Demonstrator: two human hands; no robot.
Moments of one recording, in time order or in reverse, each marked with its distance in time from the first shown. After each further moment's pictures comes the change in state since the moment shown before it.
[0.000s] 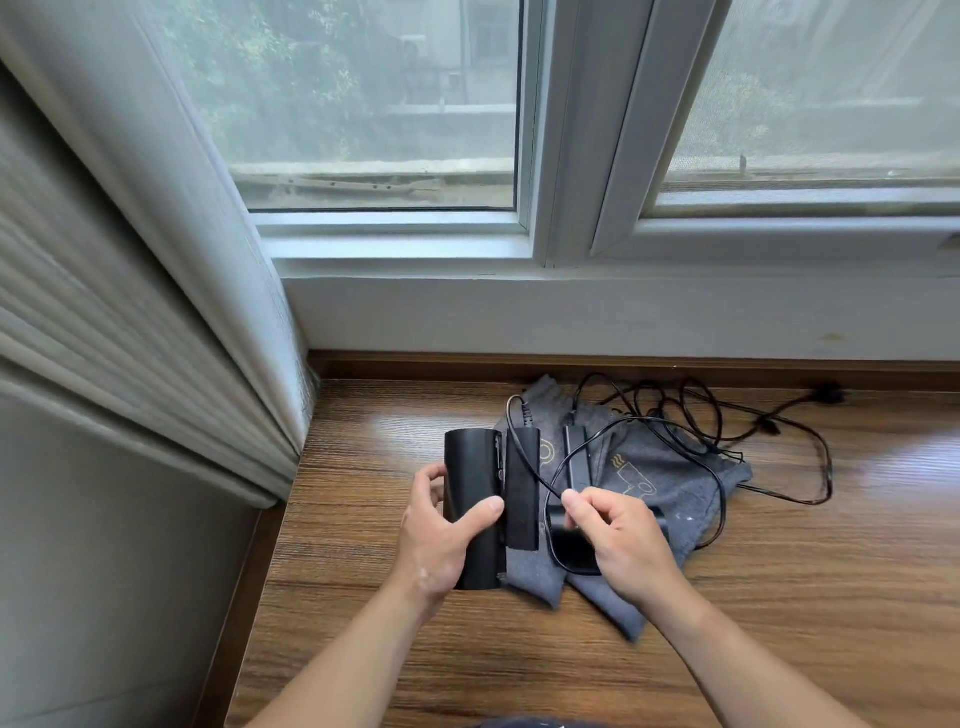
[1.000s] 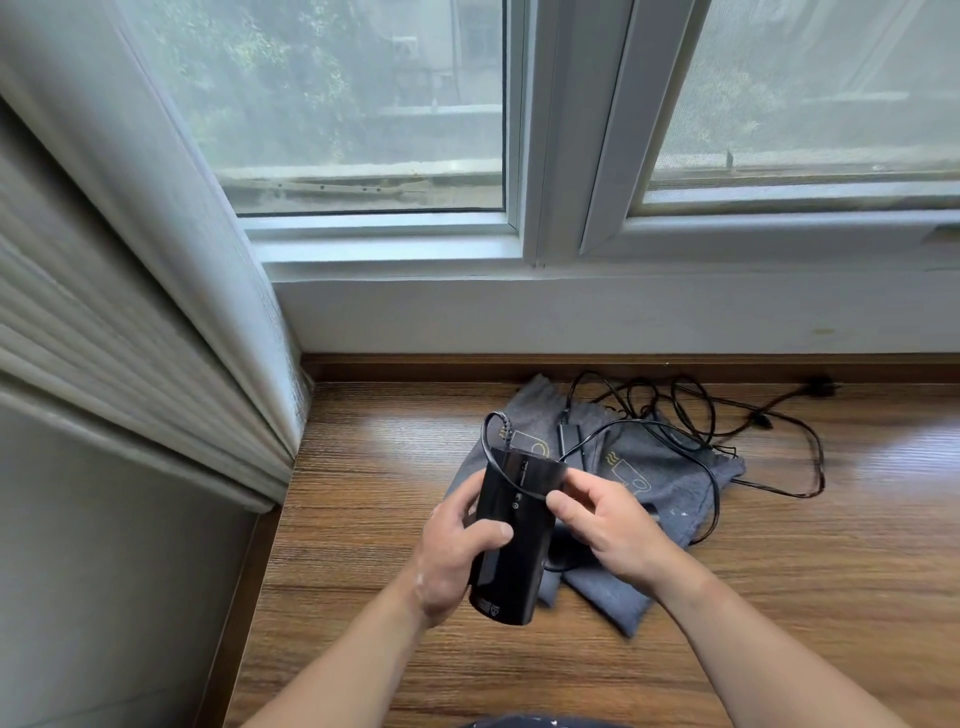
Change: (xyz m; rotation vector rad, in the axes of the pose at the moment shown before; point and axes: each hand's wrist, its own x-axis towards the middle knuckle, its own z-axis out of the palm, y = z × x) left_hand -0.016 0.022 0.009 -0.116 -0.423 0.056; right_hand 0.008 -0.018 -0.014 0.238 -0.307 -0.045
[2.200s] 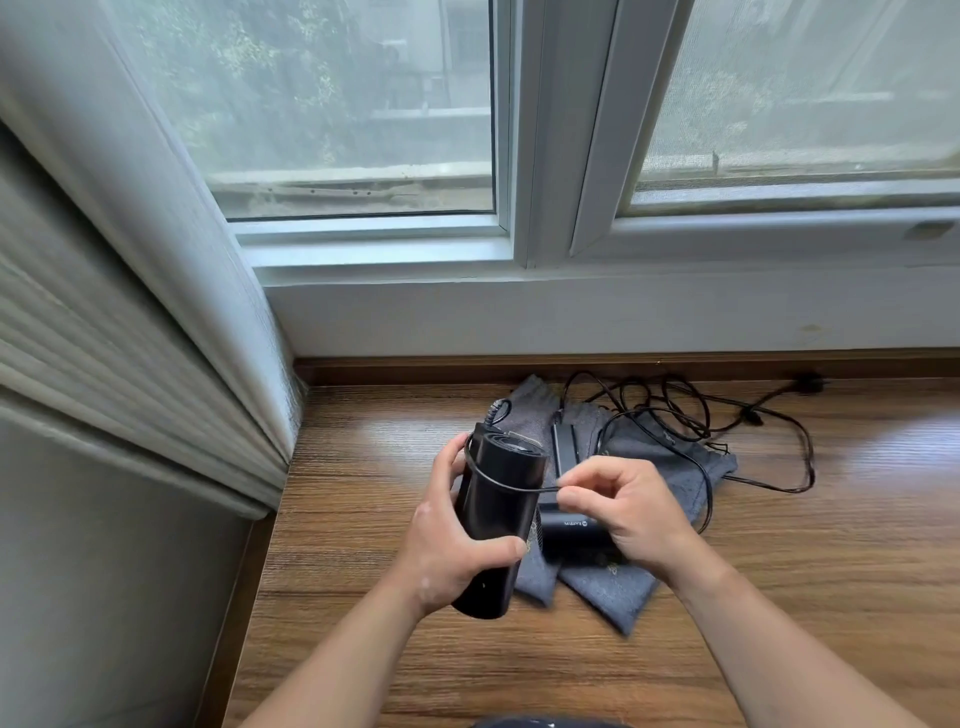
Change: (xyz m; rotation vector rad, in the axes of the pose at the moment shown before) left_hand -0.001 0.011 -0.007 0.431 0.126 0.074; right_hand 0.000 -0.005 -0.016 0.074 0.202 -0.051
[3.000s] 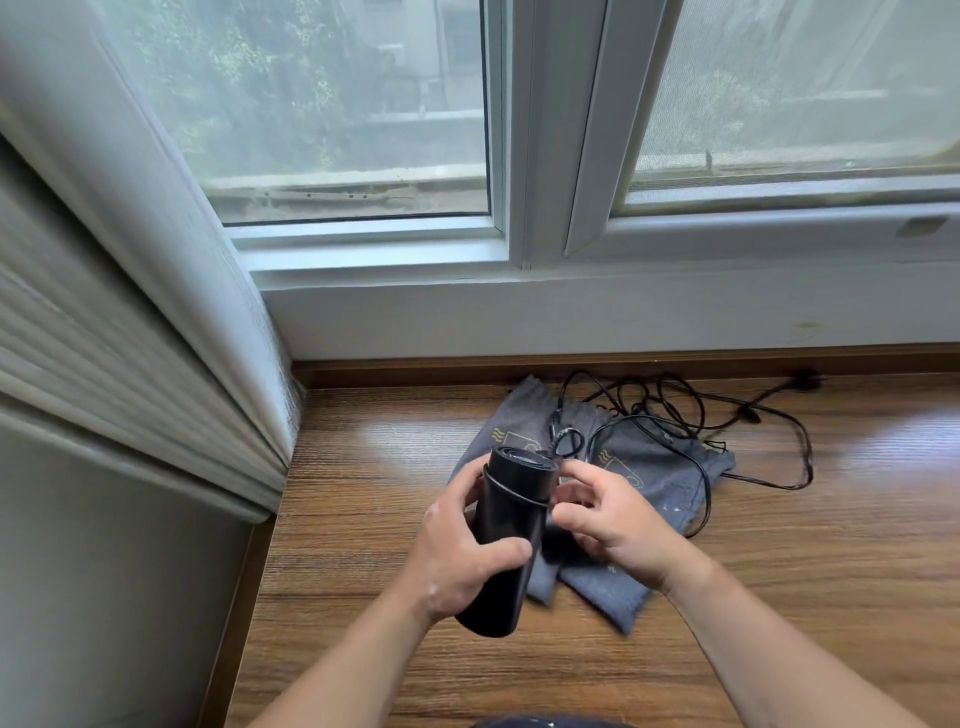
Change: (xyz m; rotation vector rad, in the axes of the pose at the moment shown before) left_hand -0.006 0.018 0.008 -0.029 -0.020 0.052; right_hand -0.005 0.002 0.004 0.190 -0.251 0.158
